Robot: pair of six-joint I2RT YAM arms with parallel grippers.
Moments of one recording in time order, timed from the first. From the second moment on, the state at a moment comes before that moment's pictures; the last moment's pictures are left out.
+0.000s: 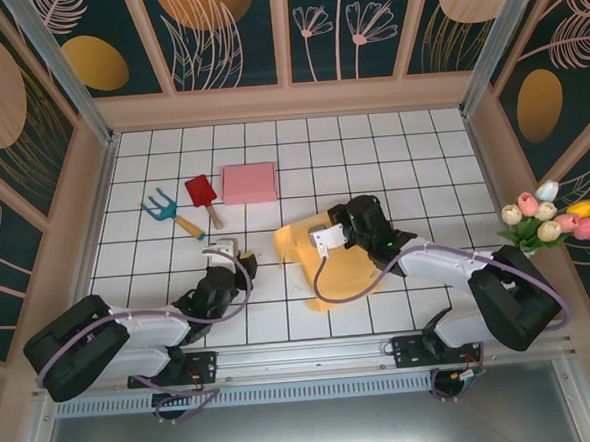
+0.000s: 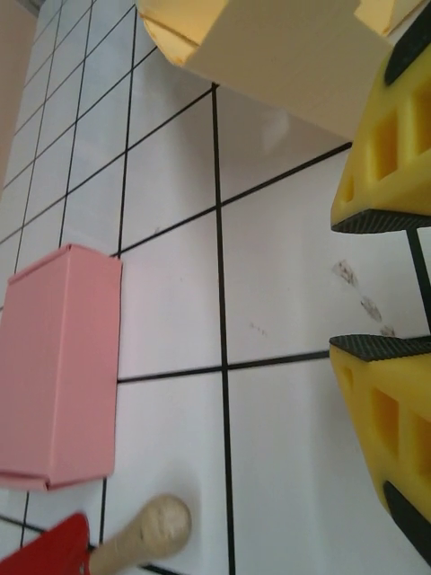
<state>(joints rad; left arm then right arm) -0.86 1.27 0.10 0.74 -0.43 -0.50 0.67 1.35 0.56 0.26 0.10 -1.55</state>
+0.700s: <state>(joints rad) -0.86 1.50 0.11 1.04 -0.11 -0.40 0.67 1.32 0.51 0.33 0.07 -1.61</state>
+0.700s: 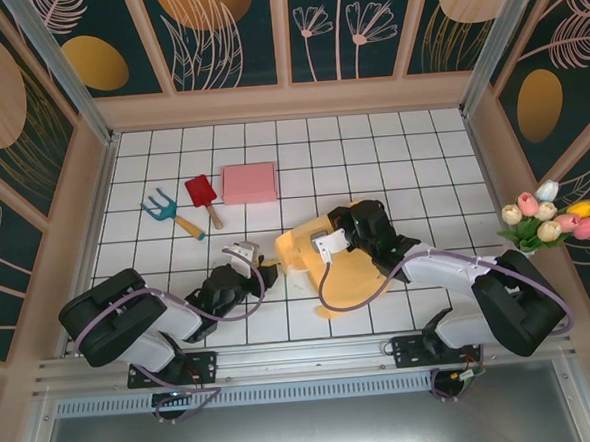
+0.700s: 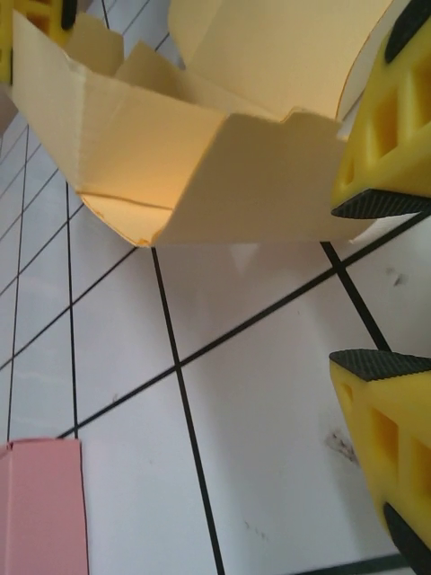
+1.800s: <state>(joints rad) -0.88 1.69 0.25 1.11 0.05 -0.51 0.67 1.32 0.51 0.33 0.06 -1.60</state>
